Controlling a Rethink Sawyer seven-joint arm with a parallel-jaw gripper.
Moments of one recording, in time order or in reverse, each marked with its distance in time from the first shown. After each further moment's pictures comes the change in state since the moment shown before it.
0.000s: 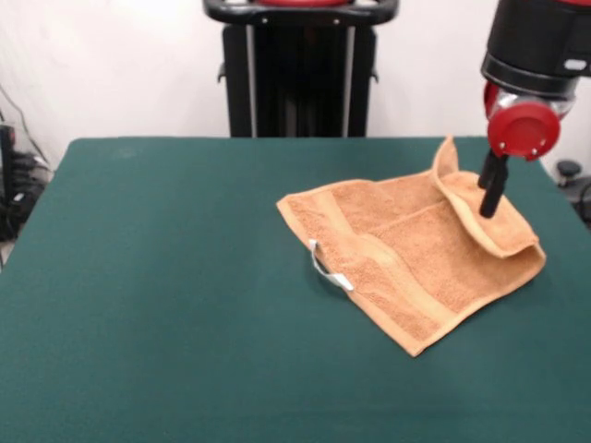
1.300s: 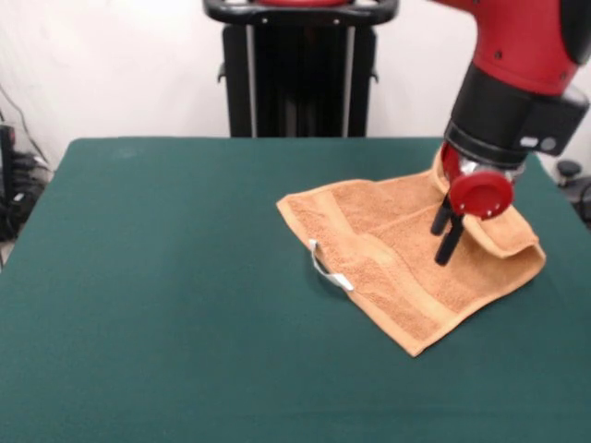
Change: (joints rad) arm -0.005 0.102 0.024 0.001 -0.112 -0.116 0.000
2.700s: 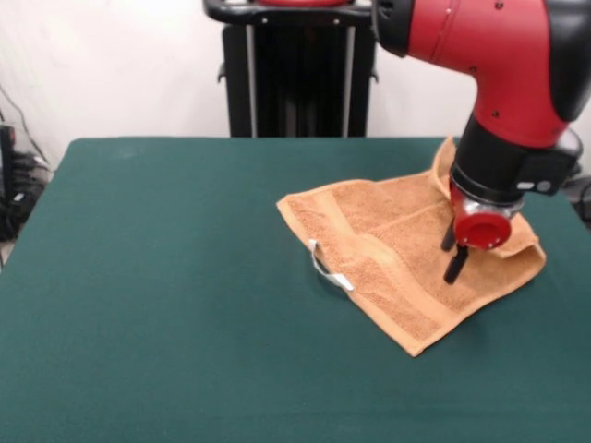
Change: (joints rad) arm 0.000 0.071 0.044 -0.015 0.045 0.050 0.000
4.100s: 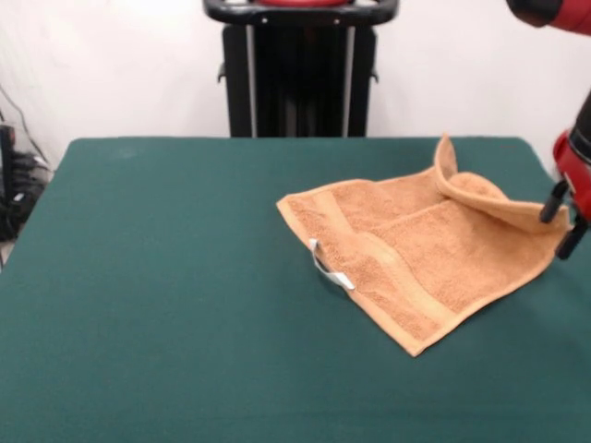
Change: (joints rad) arm 0.102 0.011 -0.037 -0.181 0.006 0.237 0.000
